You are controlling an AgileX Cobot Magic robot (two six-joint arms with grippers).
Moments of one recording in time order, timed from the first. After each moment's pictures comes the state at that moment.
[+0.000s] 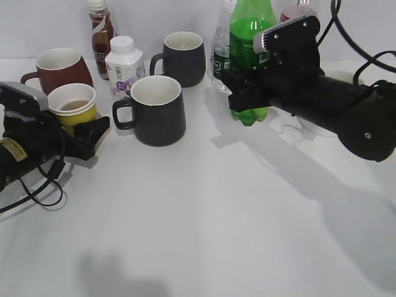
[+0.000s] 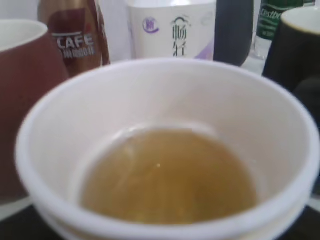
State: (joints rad) left arm -0.14 2.04 -0.59 0.42 -1.20 -0.08; right arm 0.45 1.85 -0.83 -0.23 -0.77 0.06
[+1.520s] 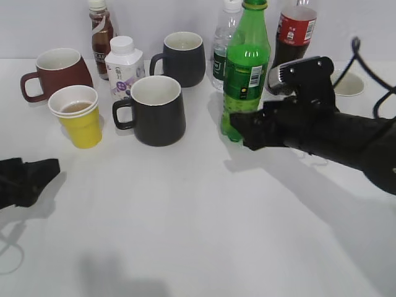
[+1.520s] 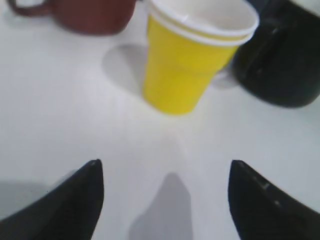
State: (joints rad) left arm -0.14 1.51 -0.16 0.32 -0.86 -0.40; right arm 0.45 1.79 -0.65 -0.25 -0.70 0.23
